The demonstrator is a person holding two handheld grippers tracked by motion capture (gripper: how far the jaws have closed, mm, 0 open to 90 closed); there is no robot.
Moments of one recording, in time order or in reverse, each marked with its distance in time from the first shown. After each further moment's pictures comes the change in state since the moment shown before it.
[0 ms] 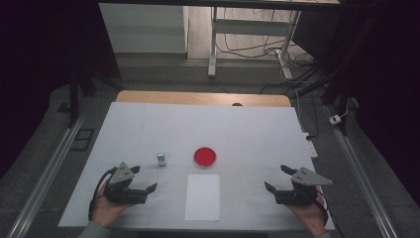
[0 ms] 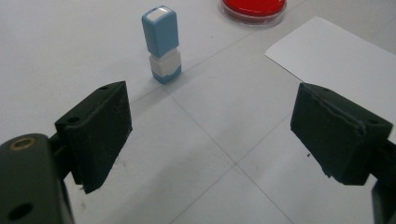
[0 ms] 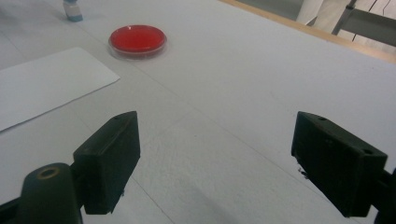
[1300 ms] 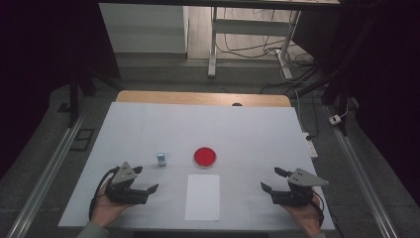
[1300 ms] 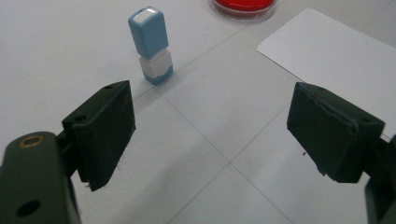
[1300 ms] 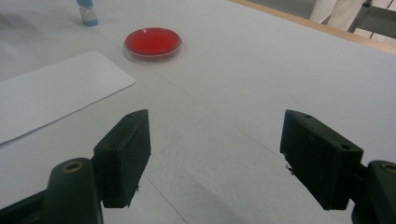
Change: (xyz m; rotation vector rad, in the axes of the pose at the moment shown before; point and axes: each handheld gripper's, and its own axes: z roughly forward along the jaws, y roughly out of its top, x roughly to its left) left arm -0.004 0.006 -0.002 0.027 -0.020 0.042; right arm 0.008 -0.001 0.006 -0.009 0.044 0.017
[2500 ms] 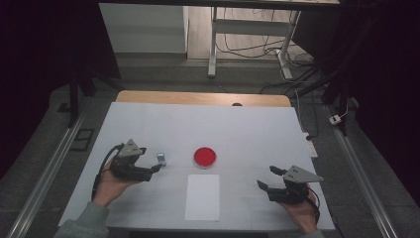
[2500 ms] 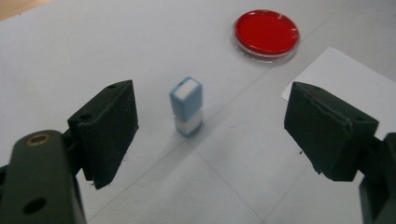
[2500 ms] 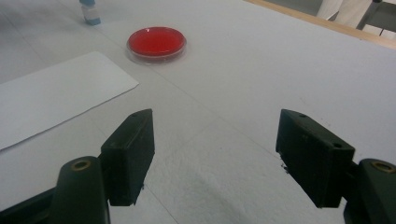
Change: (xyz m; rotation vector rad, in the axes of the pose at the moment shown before) left arm 0.031 0.056 0.010 0.045 0.011 0.002; right arm 0.001 0.005 0.011 0.018 0.020 0.002
